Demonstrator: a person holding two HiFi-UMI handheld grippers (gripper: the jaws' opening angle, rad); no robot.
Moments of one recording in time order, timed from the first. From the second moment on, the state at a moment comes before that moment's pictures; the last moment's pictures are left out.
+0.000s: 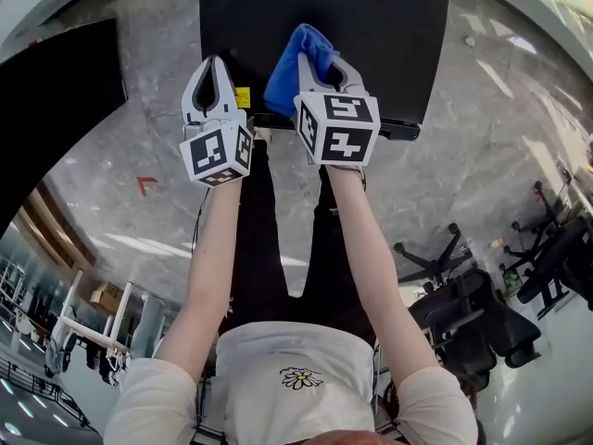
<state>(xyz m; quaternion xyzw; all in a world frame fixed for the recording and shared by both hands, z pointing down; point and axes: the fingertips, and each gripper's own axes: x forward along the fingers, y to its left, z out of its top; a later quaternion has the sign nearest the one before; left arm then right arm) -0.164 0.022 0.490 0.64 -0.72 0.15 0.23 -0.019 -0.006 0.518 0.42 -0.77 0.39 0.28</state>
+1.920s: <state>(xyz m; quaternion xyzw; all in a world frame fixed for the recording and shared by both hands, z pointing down) -0.095 0.030 0.446 0.67 -0.71 0.05 0.22 0.130 -0.027 0.453 0.54 -0.75 0.26 0.28</state>
